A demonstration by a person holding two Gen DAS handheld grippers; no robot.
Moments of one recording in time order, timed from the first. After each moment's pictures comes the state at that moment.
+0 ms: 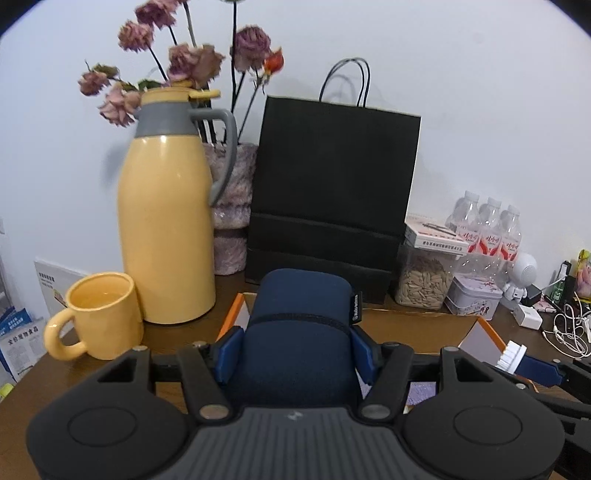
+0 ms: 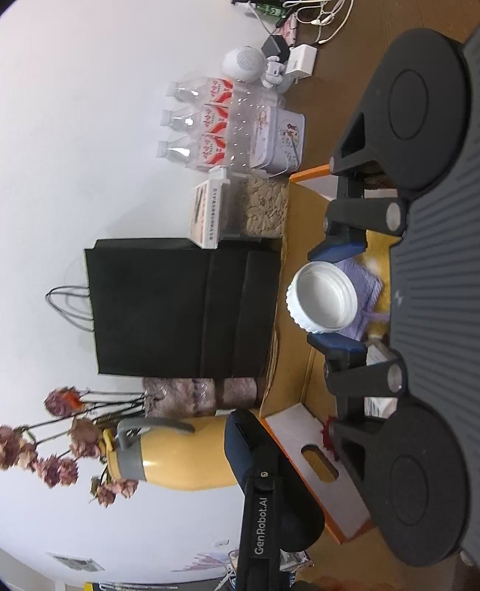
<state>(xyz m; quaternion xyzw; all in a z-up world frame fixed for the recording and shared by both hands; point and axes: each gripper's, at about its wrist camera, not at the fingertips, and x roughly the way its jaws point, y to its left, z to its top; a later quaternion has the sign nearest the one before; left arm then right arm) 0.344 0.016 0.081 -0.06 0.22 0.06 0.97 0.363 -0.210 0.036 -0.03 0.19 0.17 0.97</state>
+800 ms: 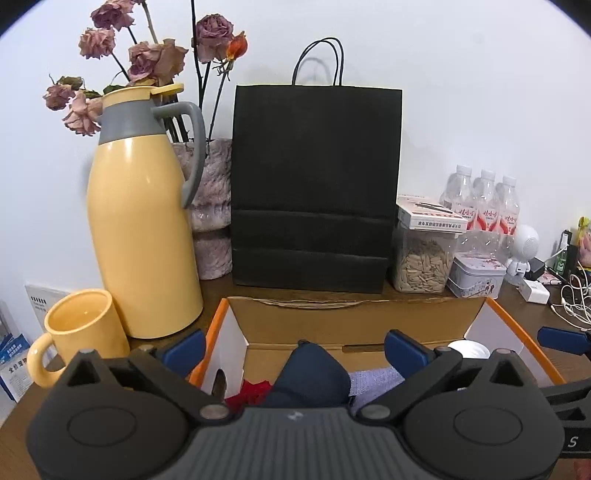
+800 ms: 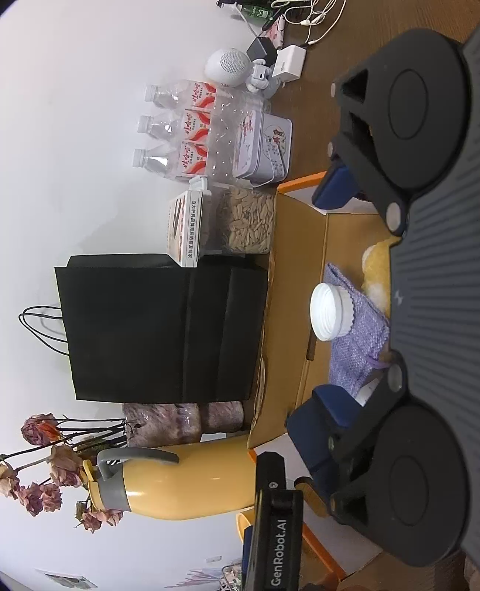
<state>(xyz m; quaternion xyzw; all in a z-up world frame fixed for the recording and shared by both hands) 0.366 0.007 0.068 -0.01 0.23 0.04 0.97 0.394 -0.213 0.022 -0.03 0.21 0.15 0.96</state>
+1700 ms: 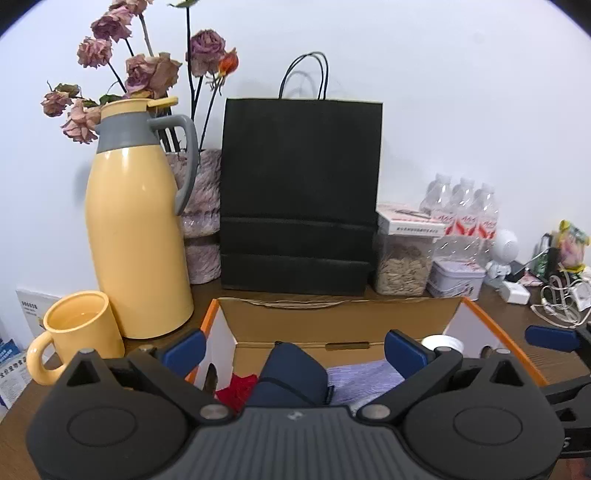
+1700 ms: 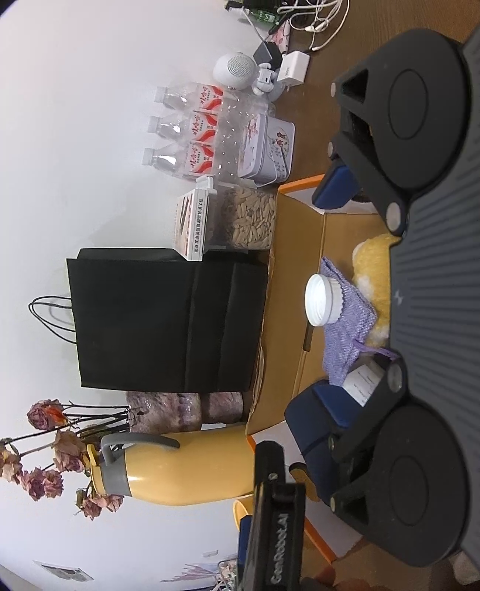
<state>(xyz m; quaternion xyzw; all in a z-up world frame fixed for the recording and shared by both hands) 0.340 0.004 0.074 -0.02 0.21 0.01 0.98 0.369 -0.214 0.028 -0.04 0.20 0.15 0.97</state>
